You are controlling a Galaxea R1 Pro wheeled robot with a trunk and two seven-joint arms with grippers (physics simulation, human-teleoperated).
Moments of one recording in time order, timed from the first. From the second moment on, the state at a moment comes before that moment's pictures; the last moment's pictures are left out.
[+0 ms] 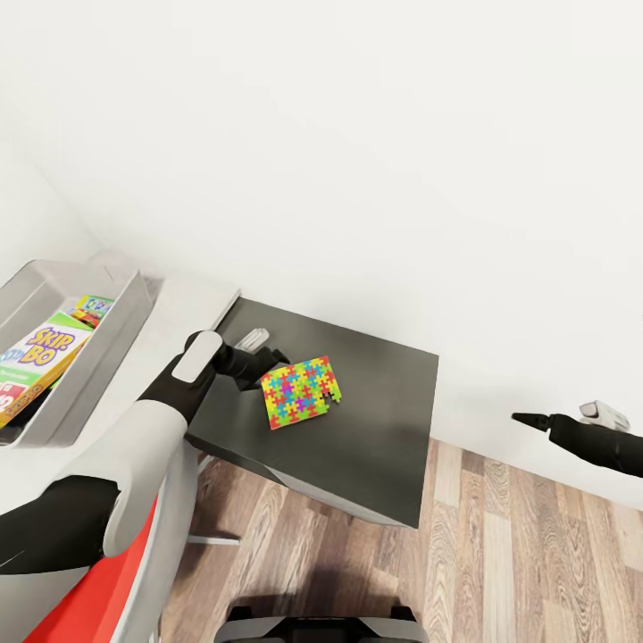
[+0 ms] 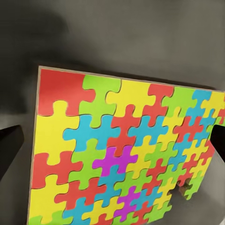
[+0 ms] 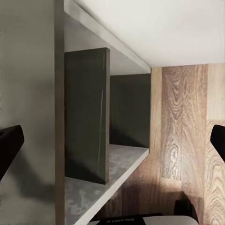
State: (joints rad) left arm -1.16 -0.03 -0.14 -0.65 1.19 0.84 0.54; right arm -0.38 -0.59 -0.25 -1.55 -1.15 1.04 -0.12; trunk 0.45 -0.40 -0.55
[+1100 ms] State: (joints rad) left arm -1.16 0.00 -0.14 -0.63 1.19 0.84 0.54; right arm -0.37 -0.59 -0.26 -1.55 -1.15 1.04 -0.12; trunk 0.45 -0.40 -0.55
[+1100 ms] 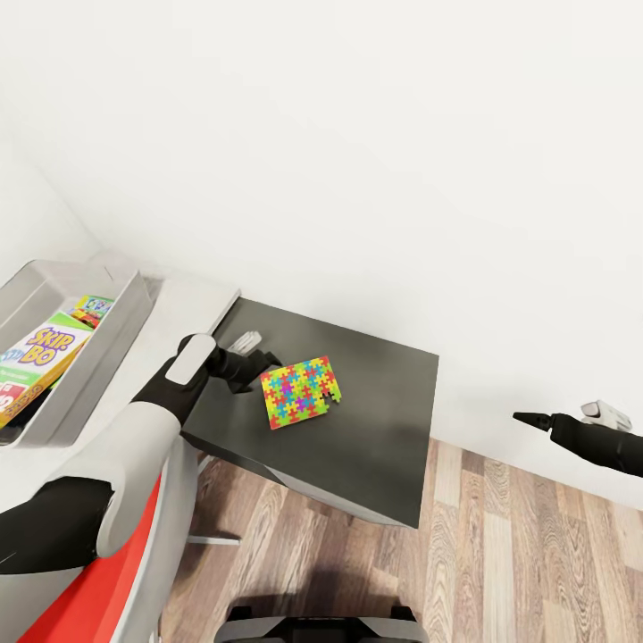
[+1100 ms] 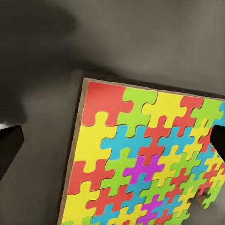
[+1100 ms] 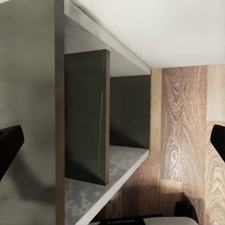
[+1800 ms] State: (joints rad) left arm -1.16 0.00 -0.14 -0.63 1.19 0.84 0.54; right arm -0.37 -0.59 -0.26 -1.55 -1.15 1.04 -0.12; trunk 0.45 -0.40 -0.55
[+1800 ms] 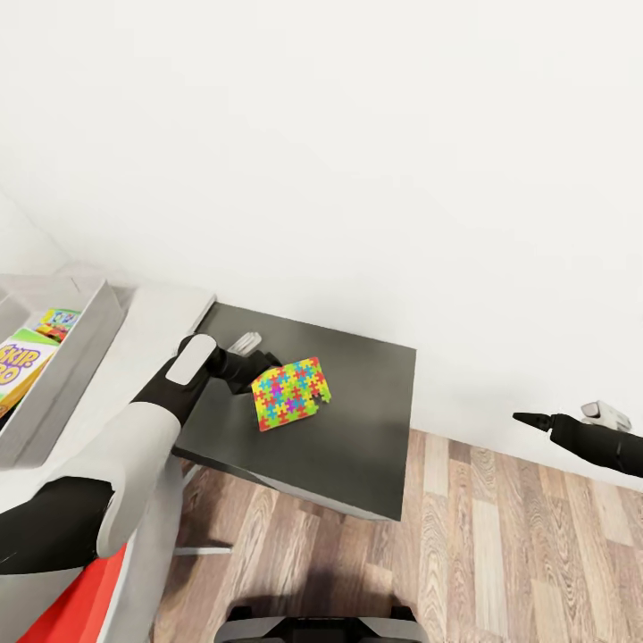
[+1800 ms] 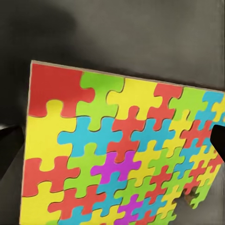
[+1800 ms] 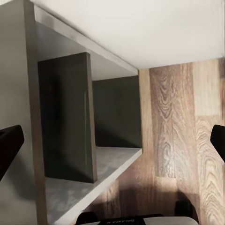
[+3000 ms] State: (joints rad) left arm -1.16 0.00 -0.14 -0.63 1.19 0.84 0.54; right arm -0.37 -0.58 -0.26 -1.57 -1.15 1.04 -0.12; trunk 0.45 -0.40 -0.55
